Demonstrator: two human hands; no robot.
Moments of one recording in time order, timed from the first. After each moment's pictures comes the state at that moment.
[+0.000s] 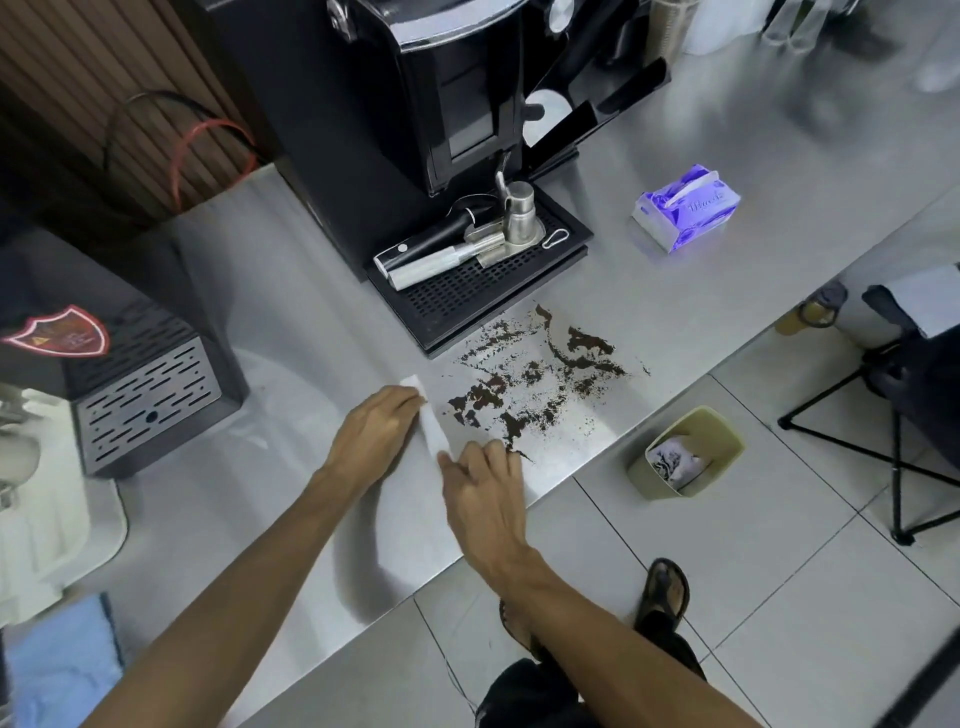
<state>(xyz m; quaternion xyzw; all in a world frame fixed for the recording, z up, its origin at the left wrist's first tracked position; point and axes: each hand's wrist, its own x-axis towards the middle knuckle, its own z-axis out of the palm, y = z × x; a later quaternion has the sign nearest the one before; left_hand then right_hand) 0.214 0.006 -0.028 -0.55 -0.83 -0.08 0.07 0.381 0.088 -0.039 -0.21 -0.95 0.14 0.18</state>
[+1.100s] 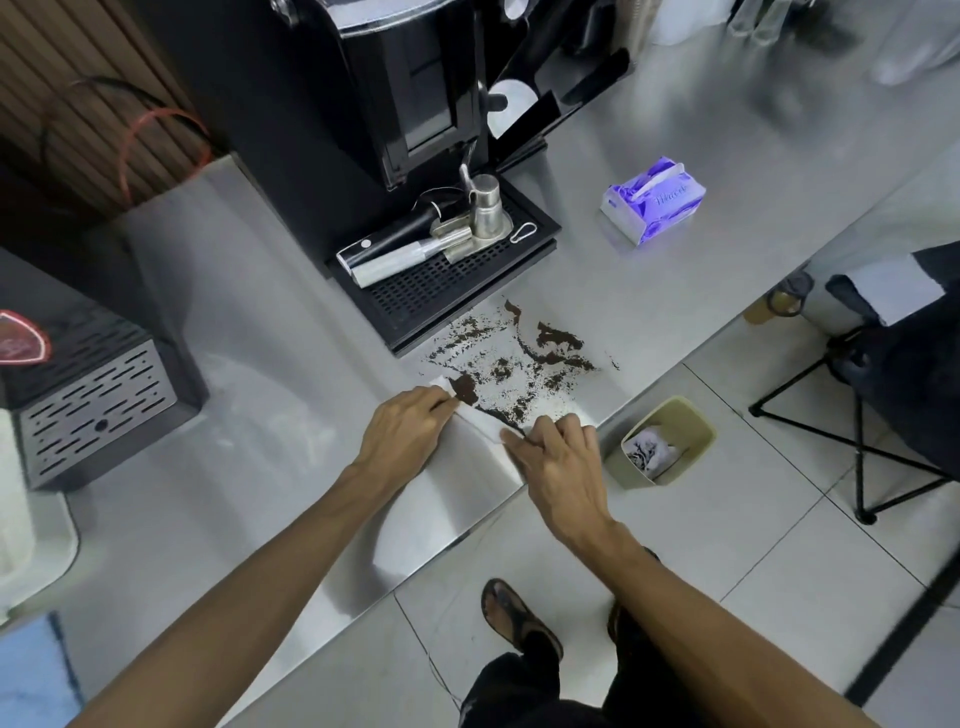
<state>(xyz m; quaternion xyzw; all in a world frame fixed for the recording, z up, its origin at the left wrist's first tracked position) 0.253 0.064 -0.035 -0.58 -0.81 -0.10 0.07 0.437 0.195 -0.046 -0.21 -0.96 0.07 0.16</state>
